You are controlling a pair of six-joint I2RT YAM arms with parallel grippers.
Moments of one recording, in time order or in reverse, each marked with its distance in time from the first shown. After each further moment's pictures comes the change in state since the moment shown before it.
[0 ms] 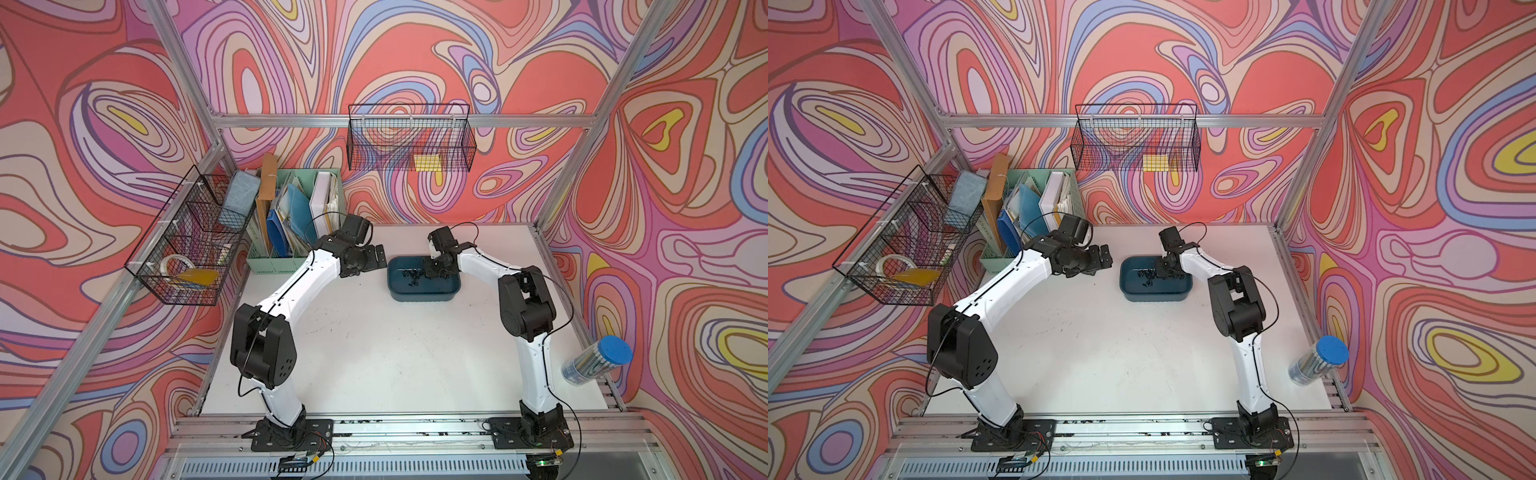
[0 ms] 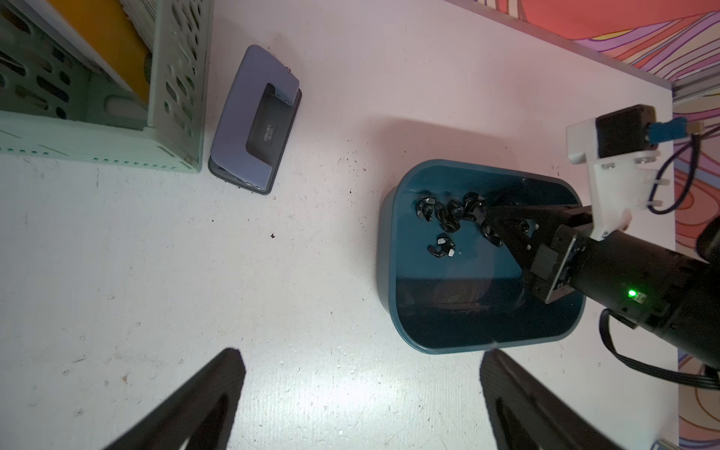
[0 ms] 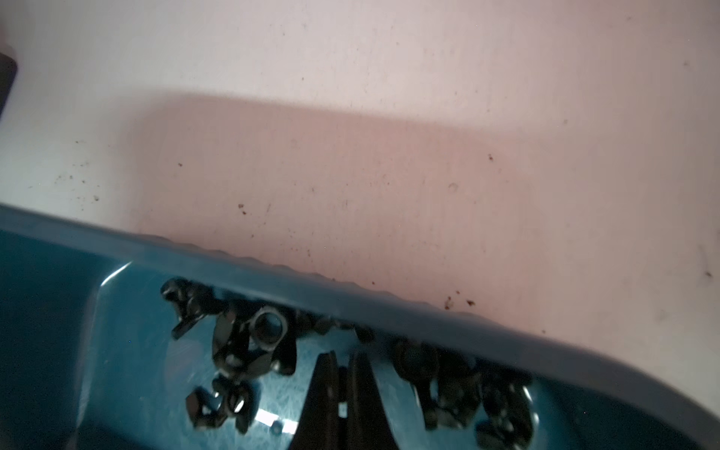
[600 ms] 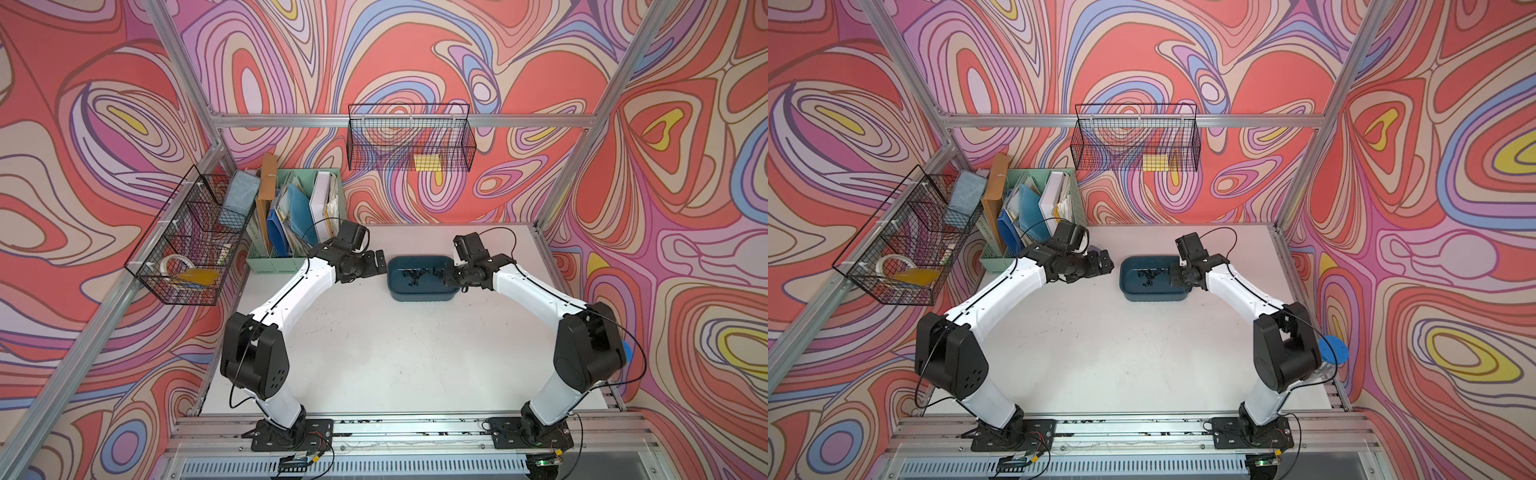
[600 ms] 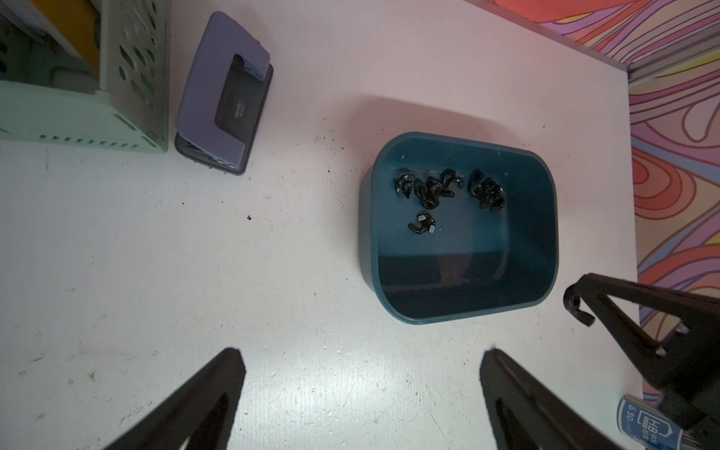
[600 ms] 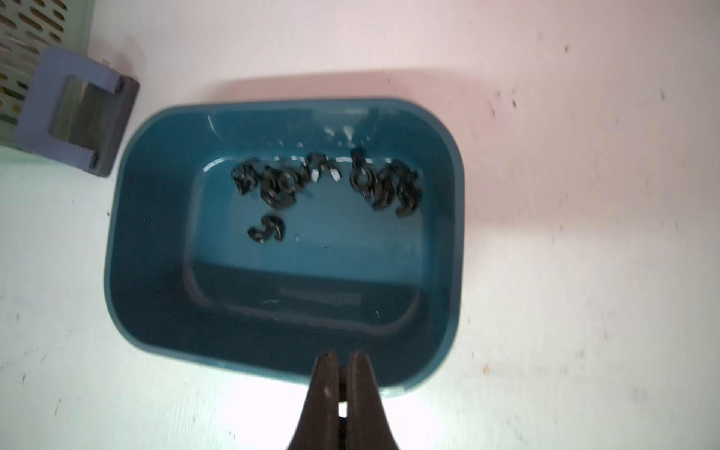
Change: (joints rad) left arm -0.001 -0.074 -0.116 0.072 0.092 0.014; right arm 0.023 -0.546 -0.449 -0.044 0.063 0.153
